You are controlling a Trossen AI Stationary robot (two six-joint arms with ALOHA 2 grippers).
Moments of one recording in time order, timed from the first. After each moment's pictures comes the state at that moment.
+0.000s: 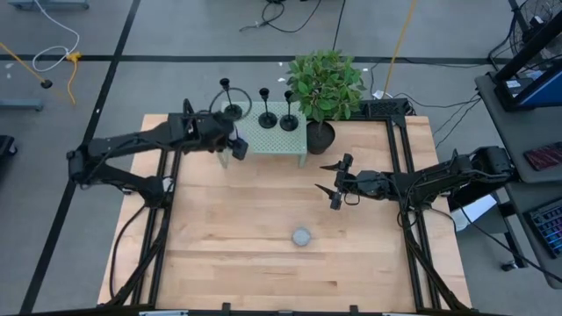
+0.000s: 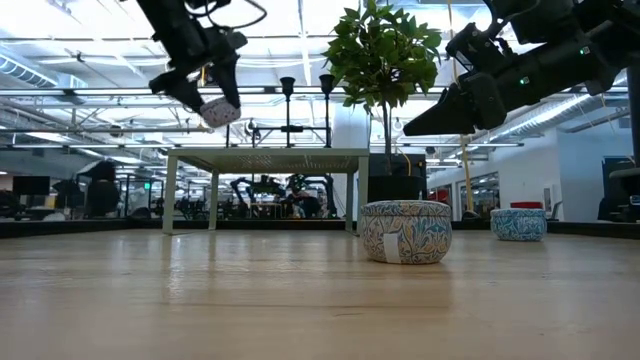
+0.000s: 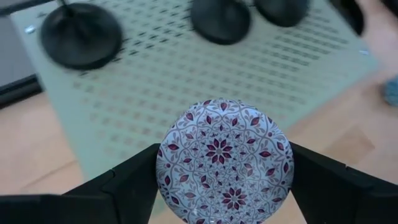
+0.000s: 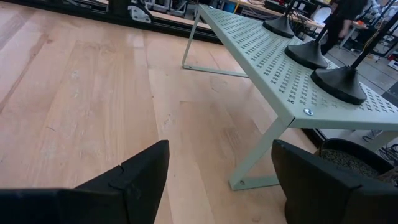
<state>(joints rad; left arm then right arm) 0.35 1.24 1.12 -0.77 -0.25 -0.62 0.06 1.19 0.36 0.52 0.41 -0.15</state>
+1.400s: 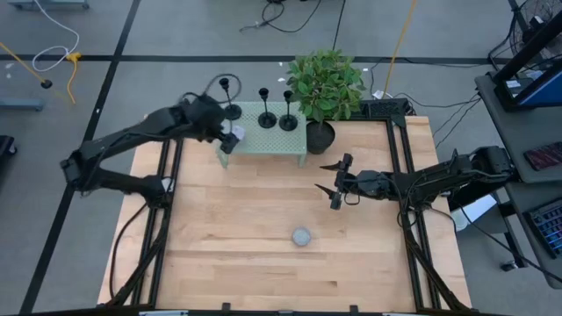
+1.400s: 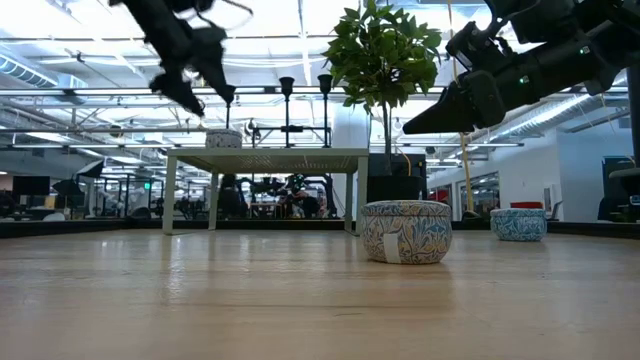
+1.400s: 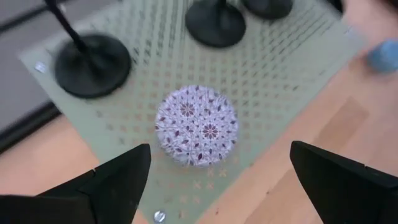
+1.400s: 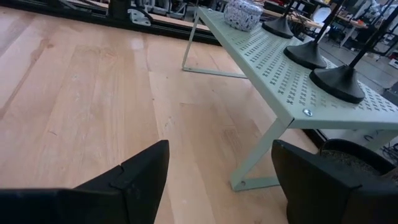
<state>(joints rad) 0.55 1.17 1.11 -0.80 -0.03 -0.31 0.07 1.19 0.36 0.53 0.41 -0.14</state>
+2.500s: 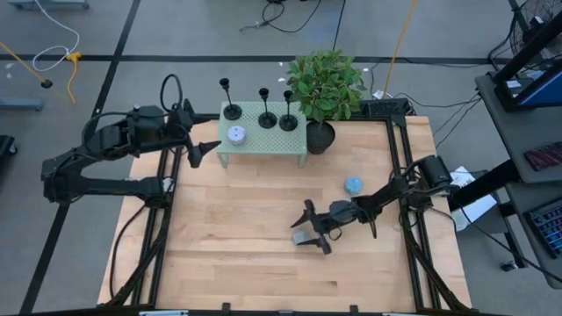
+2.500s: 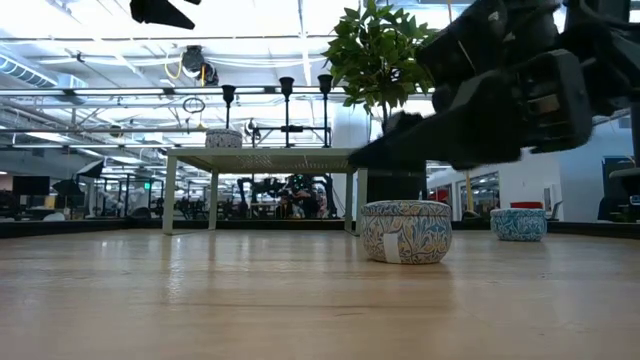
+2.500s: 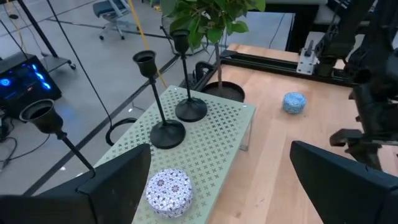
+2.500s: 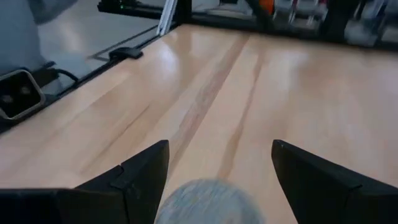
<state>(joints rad) 0.31 0.80 1.11 -0.69 -0.14 0.01 0.26 1.84 0.55 1.03 -0.09 -0.05</state>
